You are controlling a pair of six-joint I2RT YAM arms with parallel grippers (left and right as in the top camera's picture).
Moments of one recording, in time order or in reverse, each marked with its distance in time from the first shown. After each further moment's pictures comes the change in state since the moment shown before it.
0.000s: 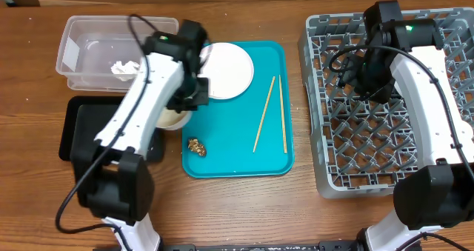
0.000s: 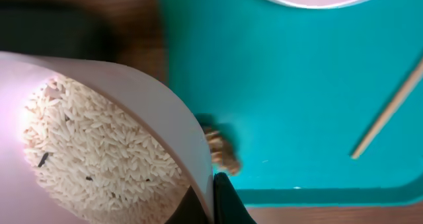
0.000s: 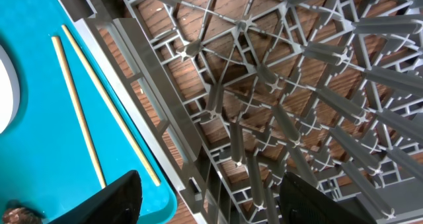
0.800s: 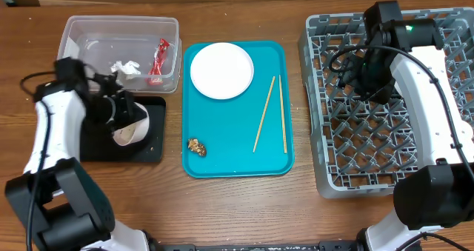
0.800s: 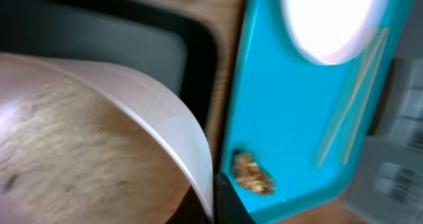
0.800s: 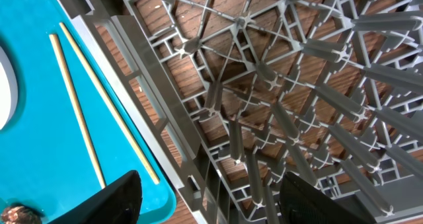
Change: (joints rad) left arm 0.622 -0.156 -0.420 0.345 0.602 0.391; right arm 0.000 0.000 0.000 -0.006 0.000 0.000
